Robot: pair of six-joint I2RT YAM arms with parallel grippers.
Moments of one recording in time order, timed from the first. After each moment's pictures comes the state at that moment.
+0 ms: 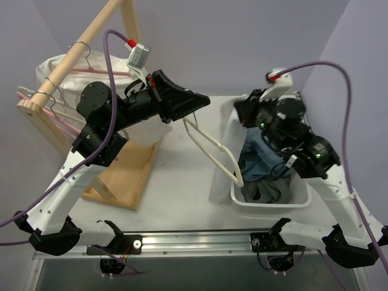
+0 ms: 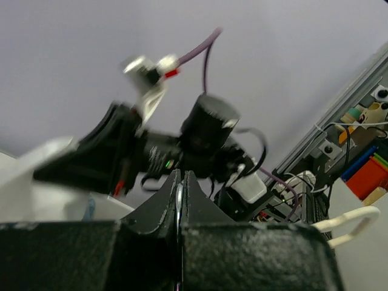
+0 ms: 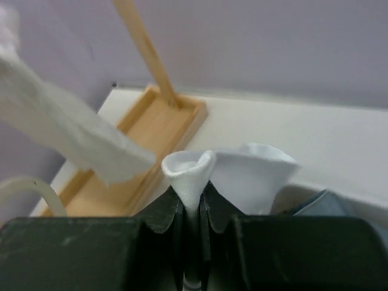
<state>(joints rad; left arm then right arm) -0.75 1.33 1.78 -0.03 0.54 -0.86 0.68 1.12 1.48 -0.53 0.23 0.32</state>
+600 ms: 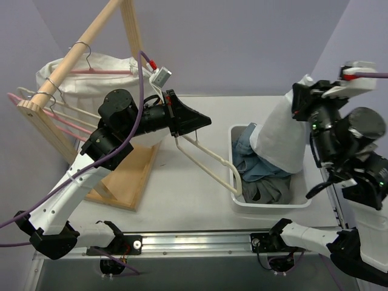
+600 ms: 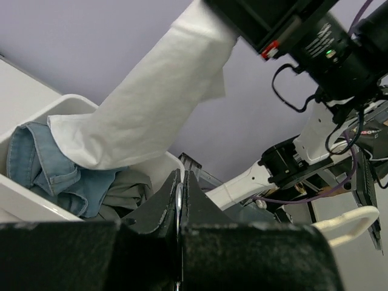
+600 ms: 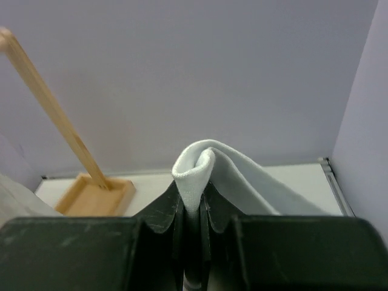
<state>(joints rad) -0.75 1.28 1.62 -0.18 0.55 -0.69 0.67 1.06 1.90 -0.66 0.61 0.09</state>
